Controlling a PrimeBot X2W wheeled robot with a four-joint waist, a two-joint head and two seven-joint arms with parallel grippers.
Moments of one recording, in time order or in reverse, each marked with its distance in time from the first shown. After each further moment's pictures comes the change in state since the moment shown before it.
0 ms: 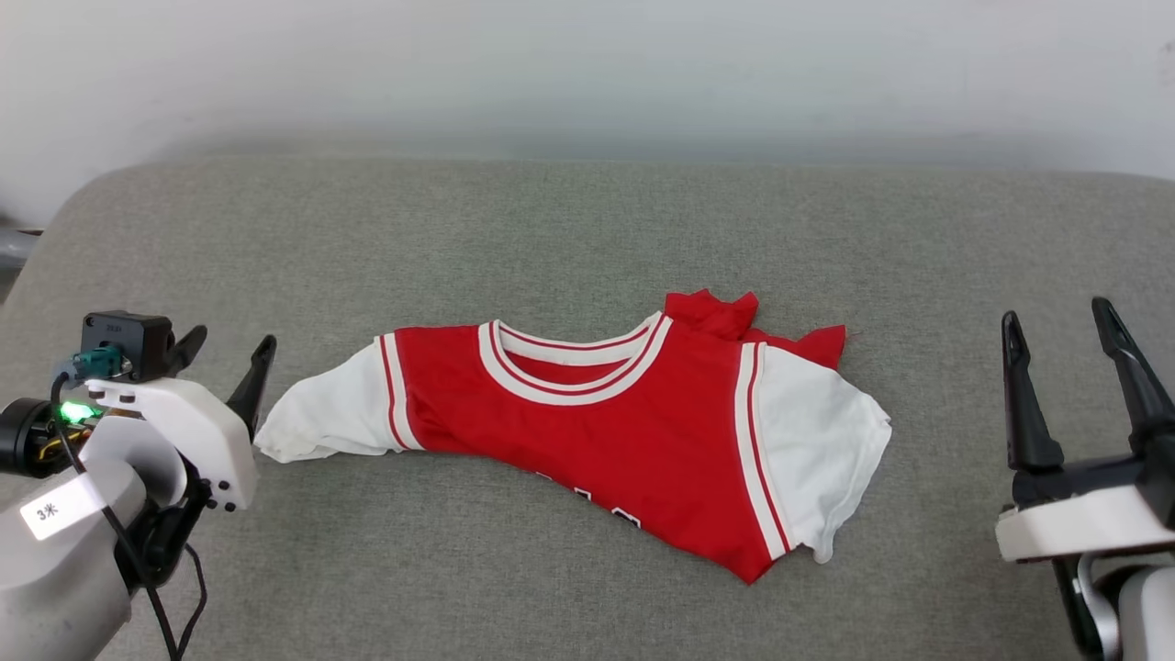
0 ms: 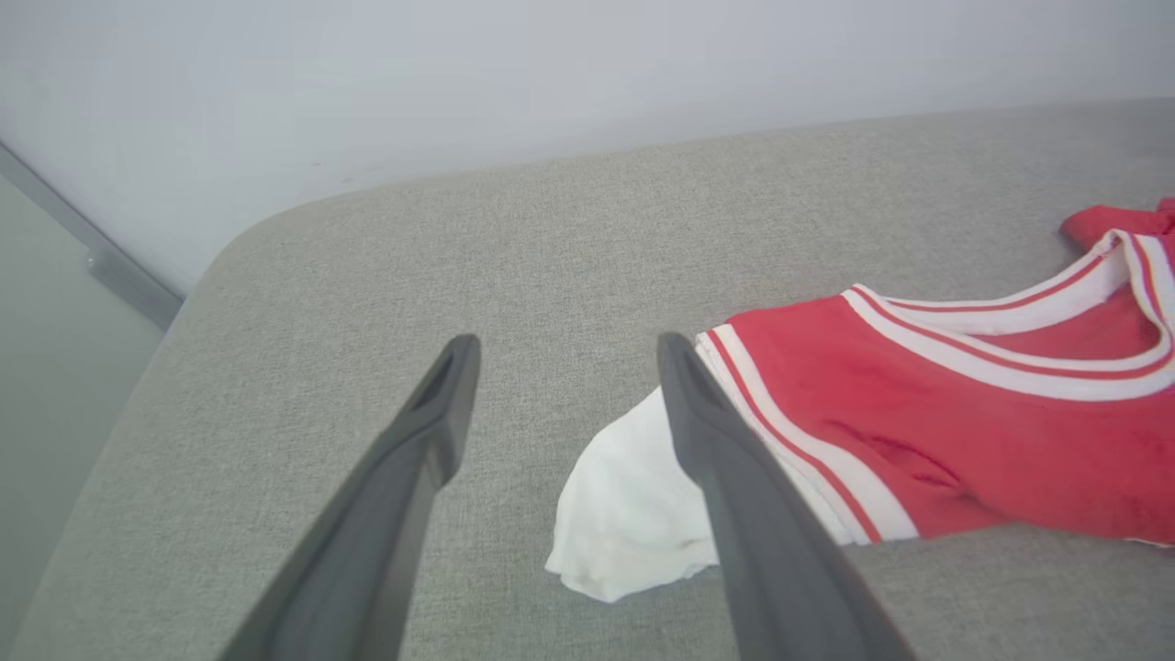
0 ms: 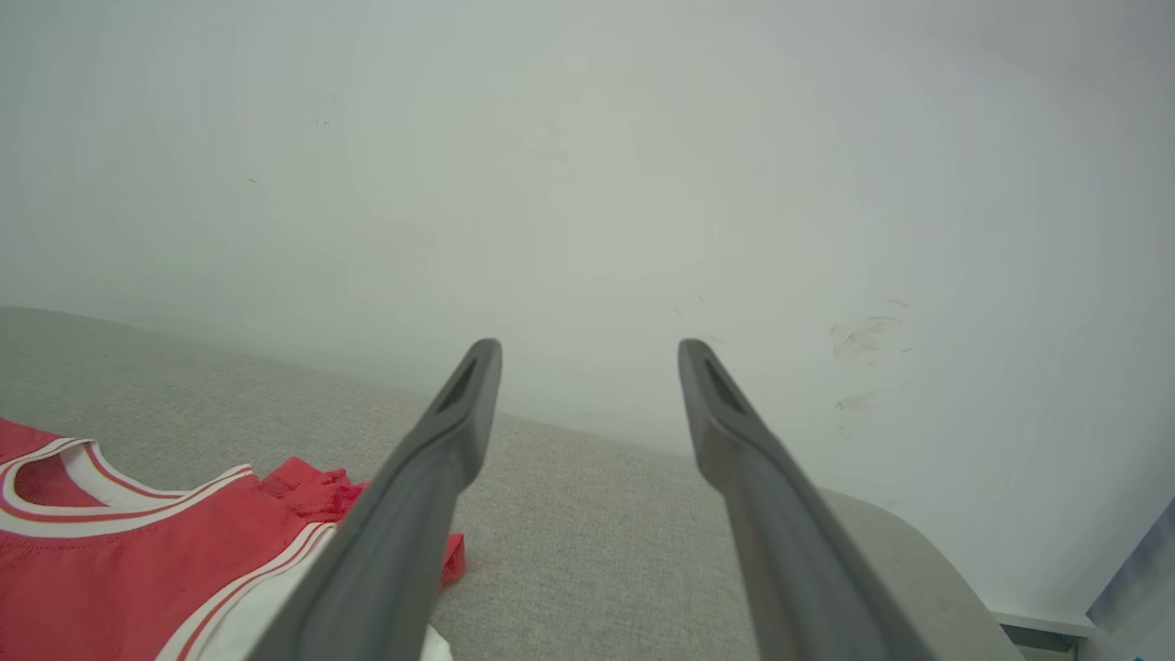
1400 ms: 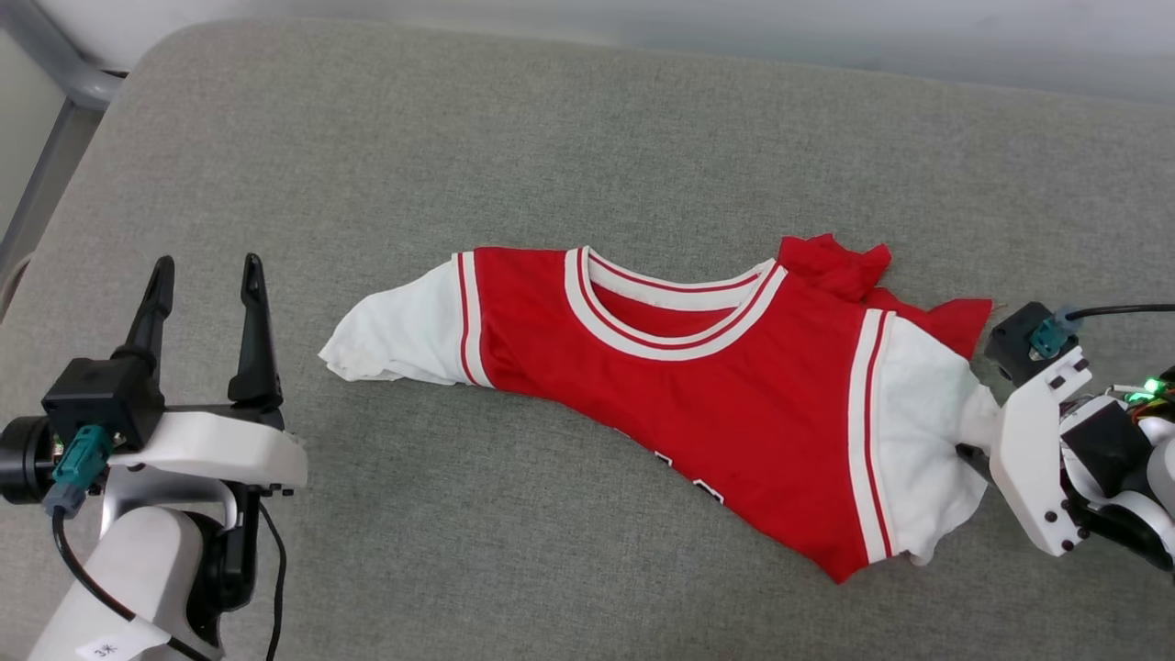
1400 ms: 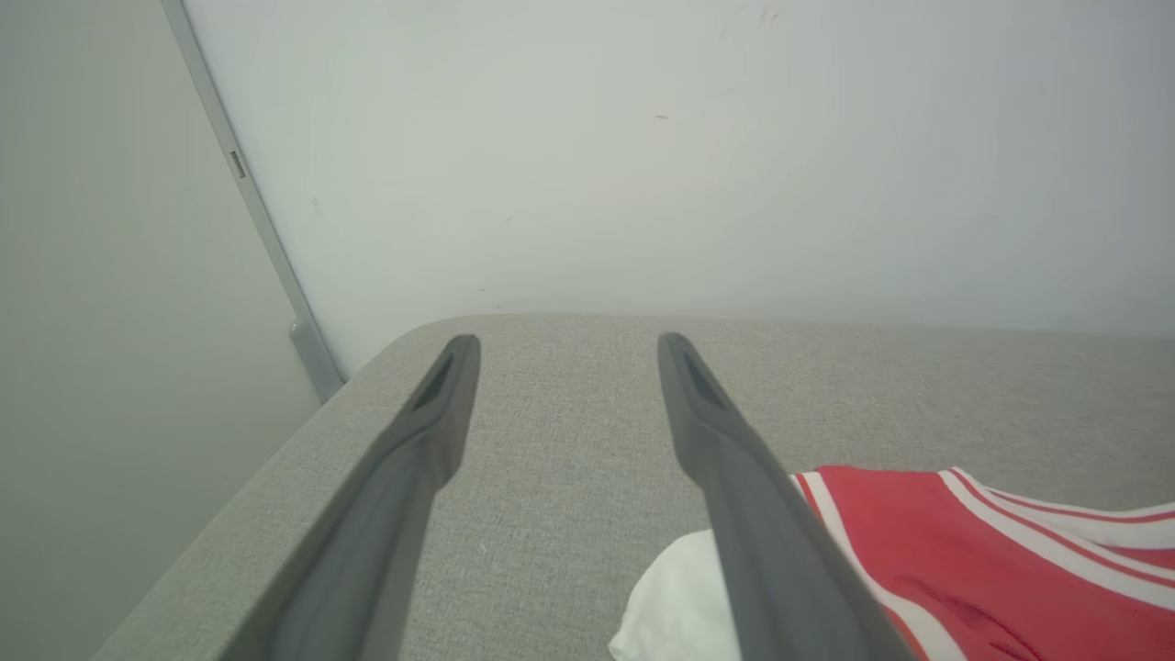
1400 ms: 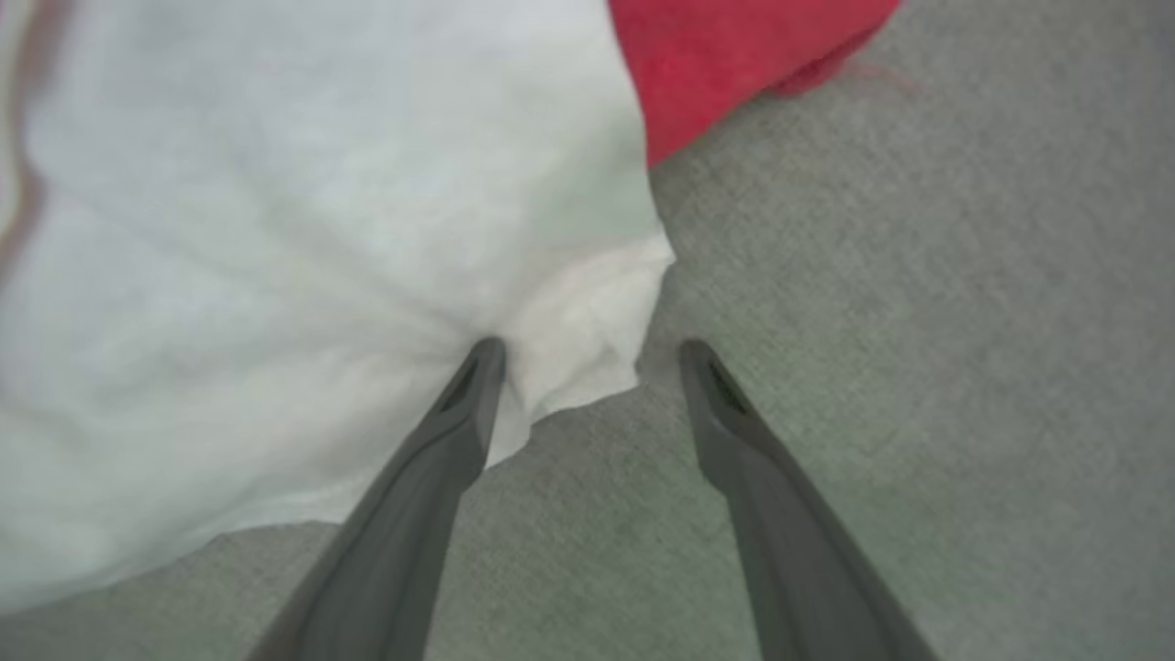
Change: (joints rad) left arm 0.430 -0.301 0.807 -0.441 0.627 0.139 -0.037; right arm -0.409 -0.575 0.765 0.224 0.602 0.000 0.993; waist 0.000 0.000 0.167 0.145
